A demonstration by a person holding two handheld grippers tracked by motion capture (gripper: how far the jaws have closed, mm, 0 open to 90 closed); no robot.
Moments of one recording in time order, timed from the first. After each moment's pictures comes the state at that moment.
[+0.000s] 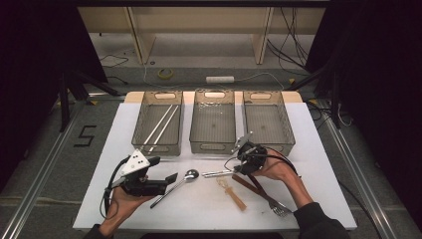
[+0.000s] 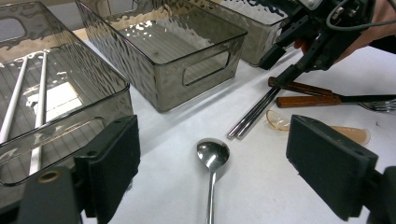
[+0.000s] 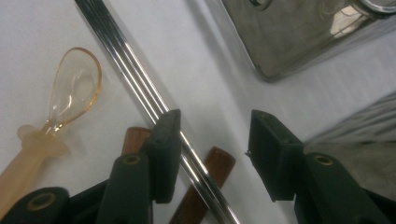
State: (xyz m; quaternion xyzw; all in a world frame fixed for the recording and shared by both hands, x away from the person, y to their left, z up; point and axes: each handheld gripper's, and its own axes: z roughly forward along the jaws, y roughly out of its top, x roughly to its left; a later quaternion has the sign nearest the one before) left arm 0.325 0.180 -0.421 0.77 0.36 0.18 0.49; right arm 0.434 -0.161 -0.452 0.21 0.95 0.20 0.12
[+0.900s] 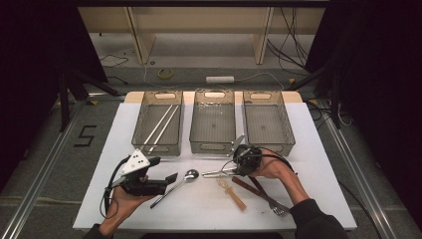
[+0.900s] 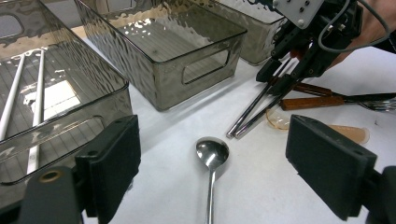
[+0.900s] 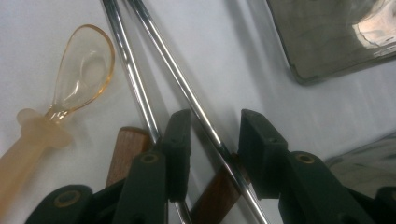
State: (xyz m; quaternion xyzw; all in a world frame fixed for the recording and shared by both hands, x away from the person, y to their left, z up) left arm 0.326 0.181 -0.422 0.77 0.36 0.17 0.49; right arm 0.438 -0.149 -0.461 0.17 0.97 0.16 0.09
